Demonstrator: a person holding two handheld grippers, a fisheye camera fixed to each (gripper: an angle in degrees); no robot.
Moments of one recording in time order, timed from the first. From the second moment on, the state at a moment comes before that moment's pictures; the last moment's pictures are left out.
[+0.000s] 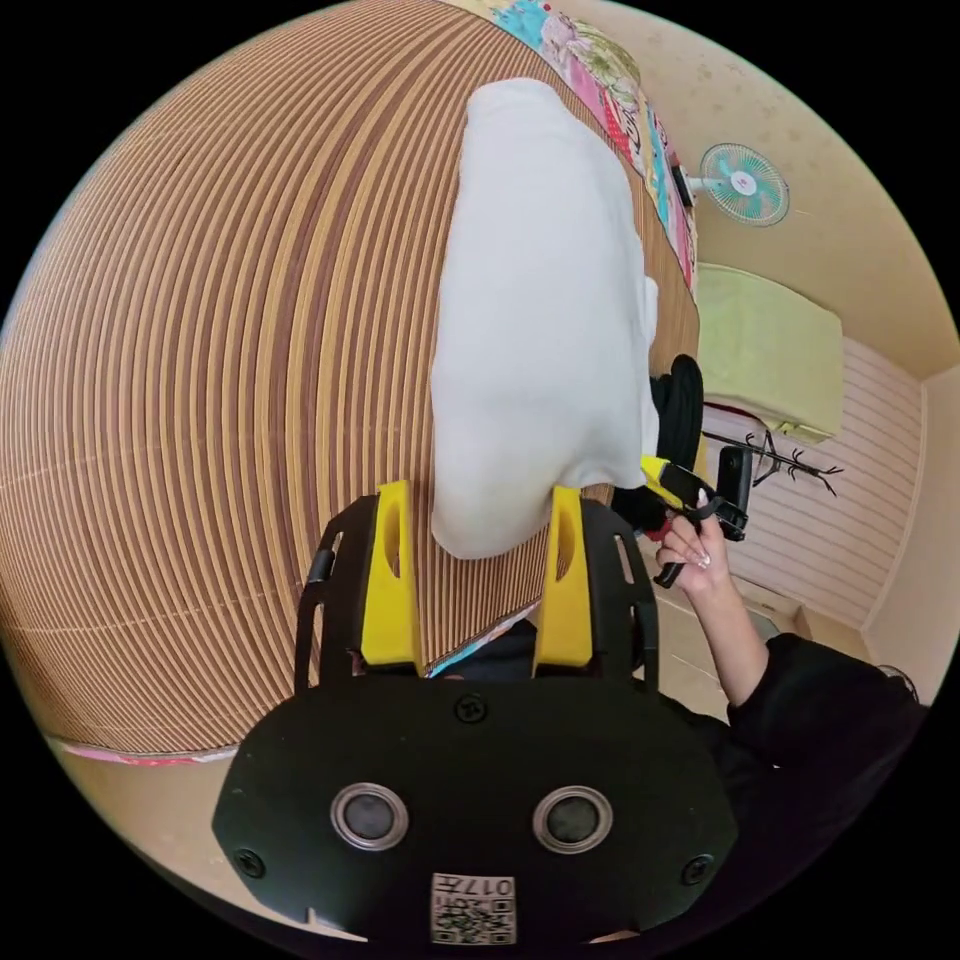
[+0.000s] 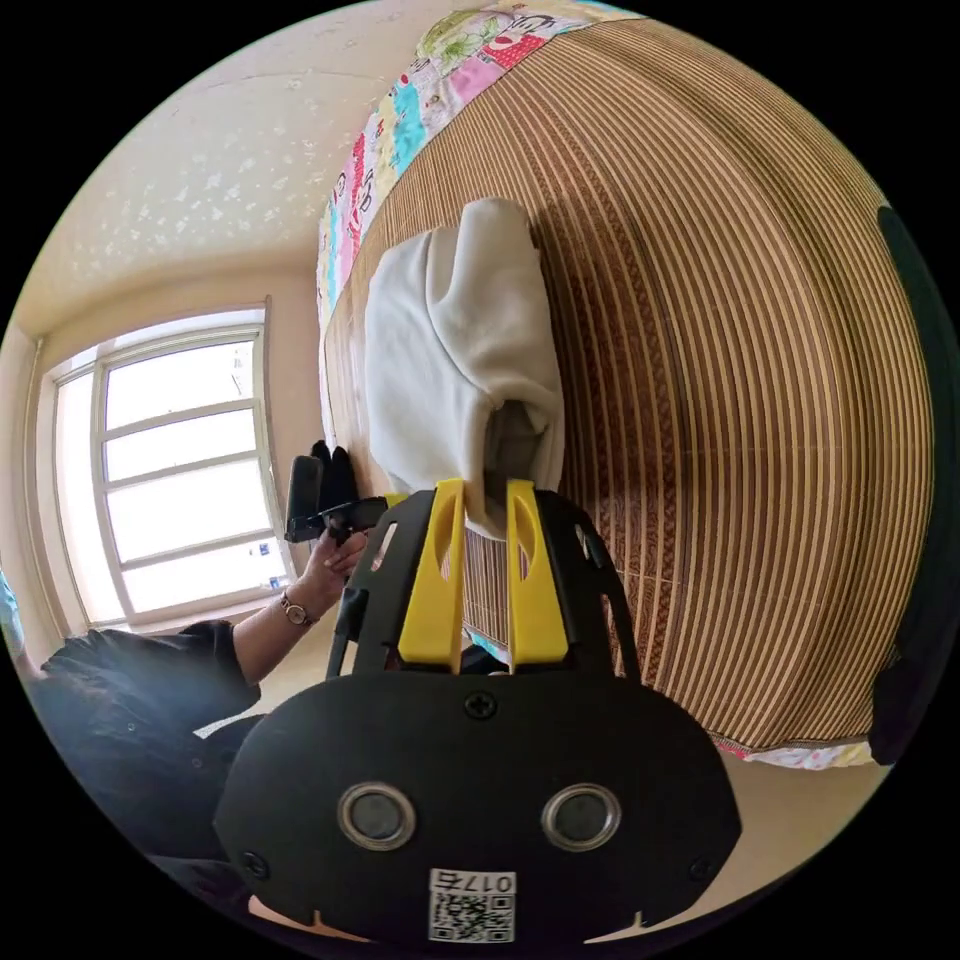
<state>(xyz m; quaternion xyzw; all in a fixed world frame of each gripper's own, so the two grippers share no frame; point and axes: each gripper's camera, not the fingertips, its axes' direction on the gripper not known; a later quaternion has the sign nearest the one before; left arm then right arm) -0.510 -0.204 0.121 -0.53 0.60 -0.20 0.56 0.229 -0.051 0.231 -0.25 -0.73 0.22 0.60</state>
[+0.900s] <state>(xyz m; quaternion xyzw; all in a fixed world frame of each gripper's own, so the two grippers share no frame) -0.691 -0.188 0.010 -0.27 0.62 -0.28 0.68 0.039 -0.191 -0.063 -0.10 -0.96 0.20 0.18</state>
